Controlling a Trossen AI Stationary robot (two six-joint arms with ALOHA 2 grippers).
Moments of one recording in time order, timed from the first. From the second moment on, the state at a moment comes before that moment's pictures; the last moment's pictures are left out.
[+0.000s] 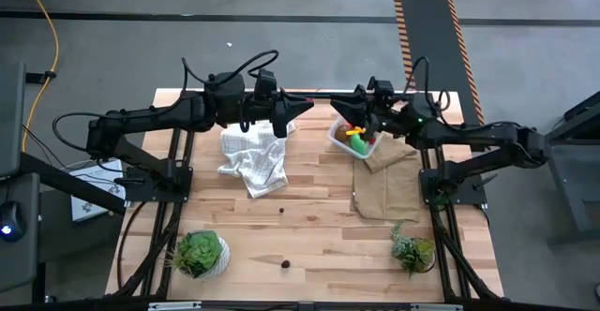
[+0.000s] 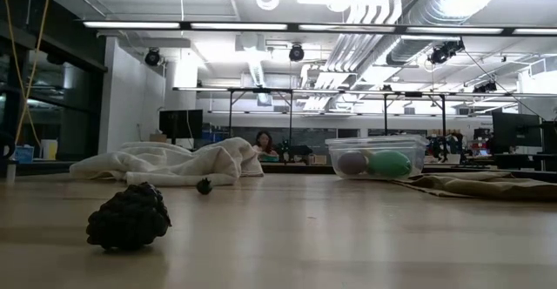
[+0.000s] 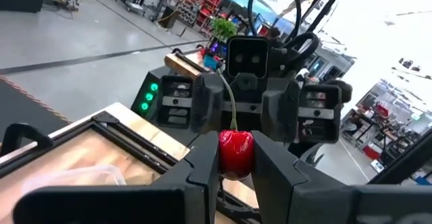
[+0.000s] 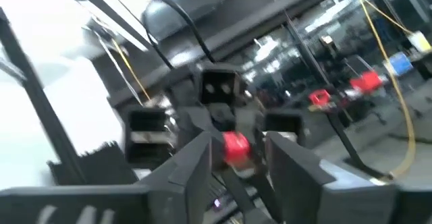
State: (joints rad) left arm 0.27 1.39 1.39 -0.04 -0.03 -0.53; right arm -0.21 1.19 0.89 0.70 -0.06 0.56
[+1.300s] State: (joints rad) left arm 0.27 1.43 1.39 0.02 0.06 -0.55; right arm -0.21 1.27 0.99 0.67 -0.06 0.53
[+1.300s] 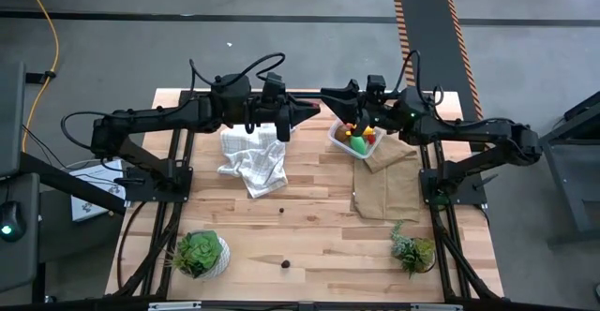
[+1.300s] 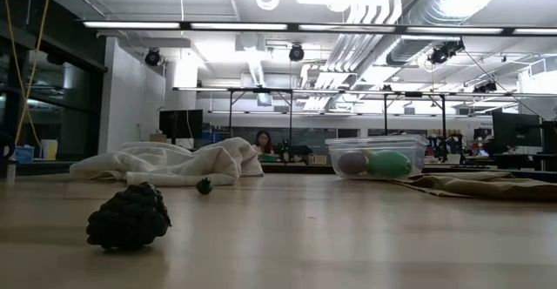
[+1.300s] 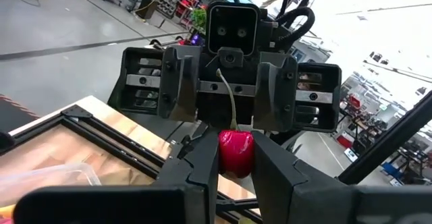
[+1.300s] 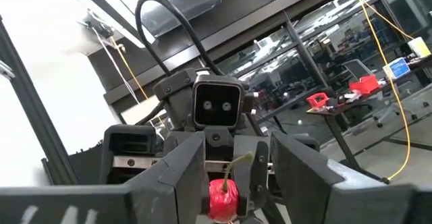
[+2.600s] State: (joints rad) left arm 0.27 1.43 1.39 0.03 0.04 -0.52; right arm -0.21 1.27 0.99 0.65 -0.06 0.49
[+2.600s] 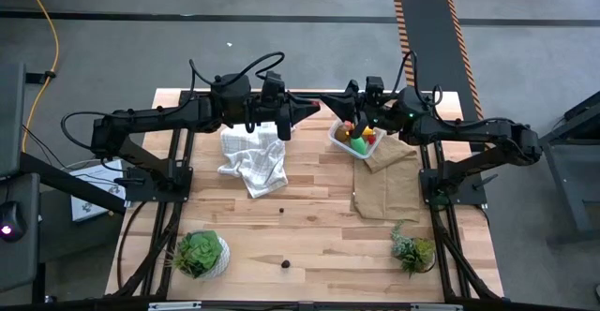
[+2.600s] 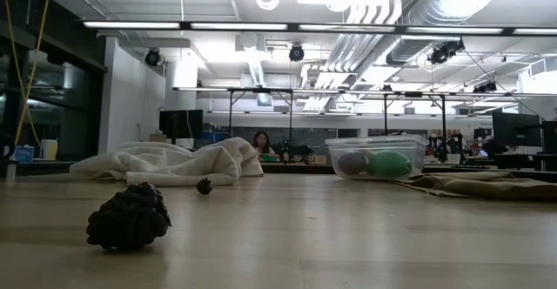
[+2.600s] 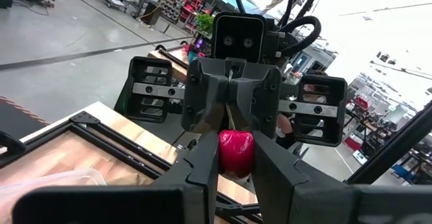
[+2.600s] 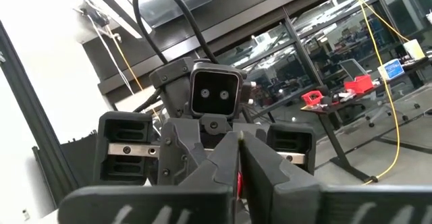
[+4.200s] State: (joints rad) left arm 0.41 1.36 1.39 -0.46 0.39 -0.44; right arm -0.43 1.25 0.99 0.23 -0.02 0.52
